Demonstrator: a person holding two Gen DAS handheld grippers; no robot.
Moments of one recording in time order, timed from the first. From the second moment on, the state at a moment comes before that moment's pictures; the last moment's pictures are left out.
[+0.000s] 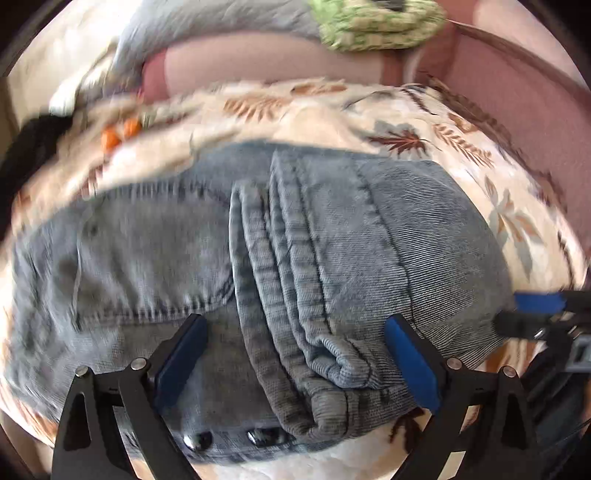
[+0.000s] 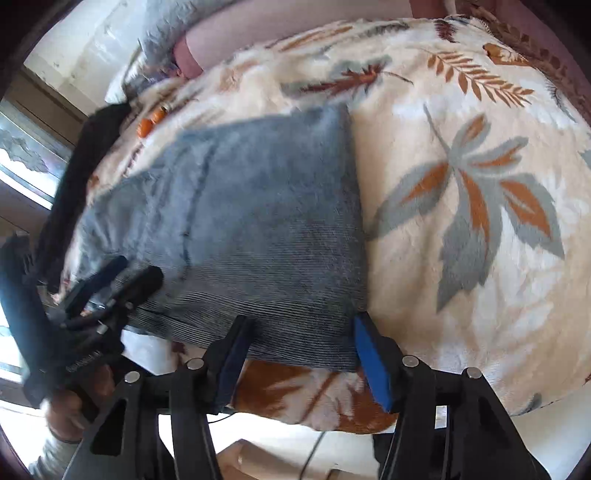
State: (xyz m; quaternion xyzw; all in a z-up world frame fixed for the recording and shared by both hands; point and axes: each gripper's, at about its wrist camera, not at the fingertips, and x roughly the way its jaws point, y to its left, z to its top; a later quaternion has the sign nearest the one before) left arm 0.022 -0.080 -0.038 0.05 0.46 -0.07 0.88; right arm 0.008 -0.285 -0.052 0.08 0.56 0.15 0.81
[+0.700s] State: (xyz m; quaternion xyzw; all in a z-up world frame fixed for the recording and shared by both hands) left arm 0.016 -0.017 -0.027 -0.08 0.45 -0.05 0.89; right arm 0.014 -0.265 -0.027 0.05 0.53 0.14 0.84
